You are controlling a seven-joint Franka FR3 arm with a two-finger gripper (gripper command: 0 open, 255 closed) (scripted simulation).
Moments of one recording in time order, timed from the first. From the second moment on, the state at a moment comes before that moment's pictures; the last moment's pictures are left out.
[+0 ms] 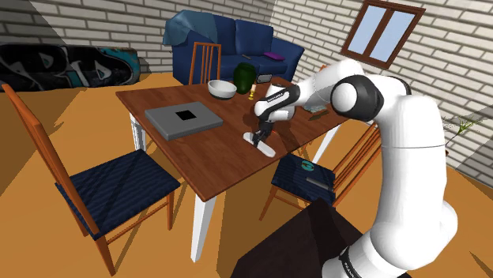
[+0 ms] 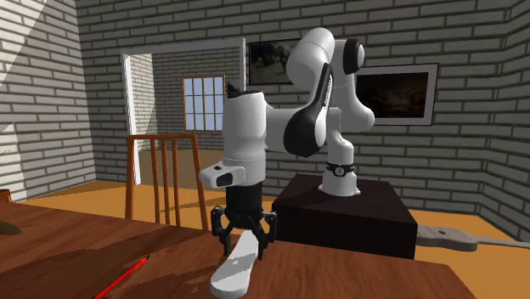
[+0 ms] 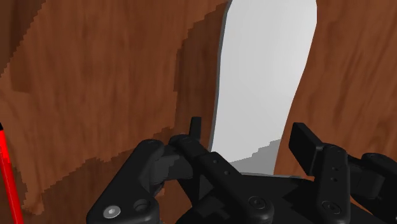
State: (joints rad) arm -0.17 0.64 -0.12 -1.74 0.09 2.39 -0.50
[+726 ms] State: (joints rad) arm -0.17 0.55 -0.13 -1.73 0.07 2.29 -0.49
